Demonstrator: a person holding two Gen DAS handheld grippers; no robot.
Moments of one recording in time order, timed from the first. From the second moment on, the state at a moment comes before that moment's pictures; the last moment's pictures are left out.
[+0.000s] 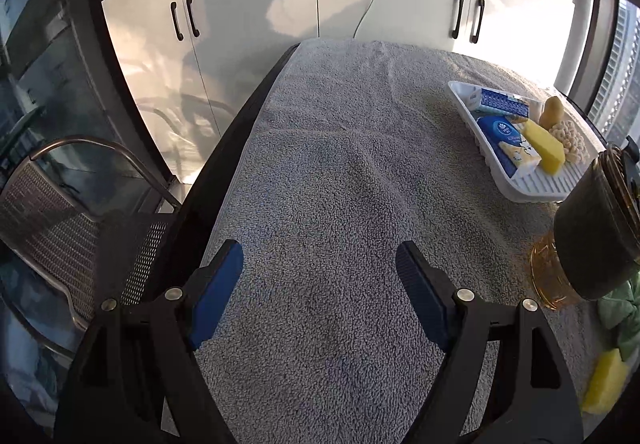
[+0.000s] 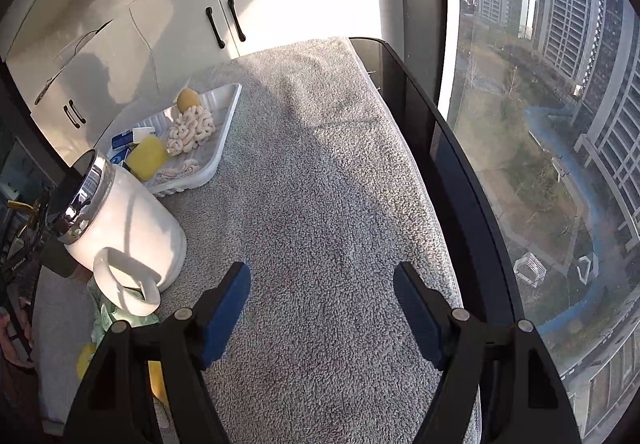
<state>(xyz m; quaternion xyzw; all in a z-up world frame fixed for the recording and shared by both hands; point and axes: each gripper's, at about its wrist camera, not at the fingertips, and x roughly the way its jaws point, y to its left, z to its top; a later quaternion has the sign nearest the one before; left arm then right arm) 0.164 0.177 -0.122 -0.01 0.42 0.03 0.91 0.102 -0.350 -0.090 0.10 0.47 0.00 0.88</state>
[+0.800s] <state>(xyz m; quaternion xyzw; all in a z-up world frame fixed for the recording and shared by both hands) 0.033 0.082 -0.122 0.04 0.43 -0.10 0.90 -0.033 -0.279 -0.092 0.05 0.47 0.02 0.88</state>
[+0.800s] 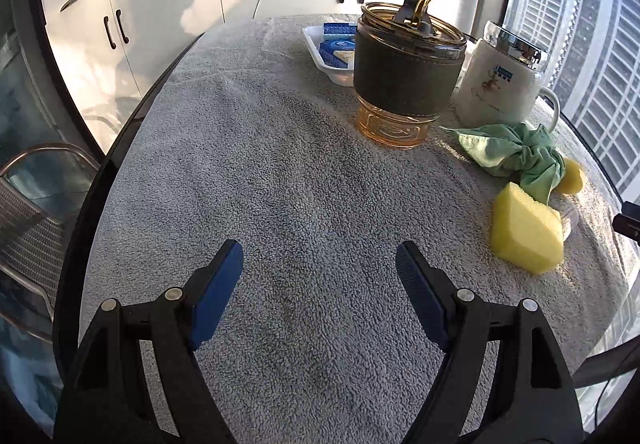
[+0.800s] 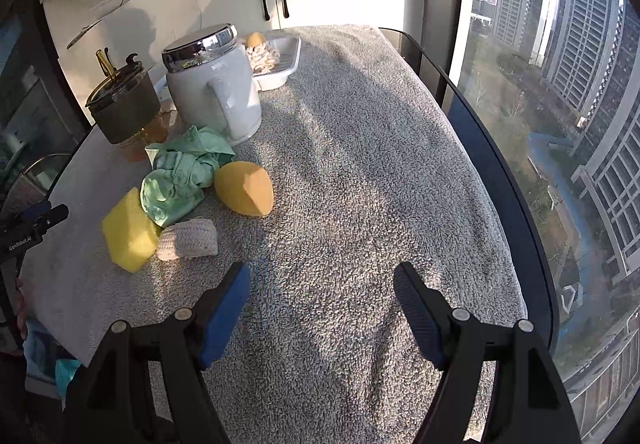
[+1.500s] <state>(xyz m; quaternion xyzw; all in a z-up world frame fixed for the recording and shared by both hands) 0.018 -0.055 -0.128 0.11 0.42 -0.27 0.86 -0.046 -0.227 -0.107 0.04 0.49 0.07 0.87</state>
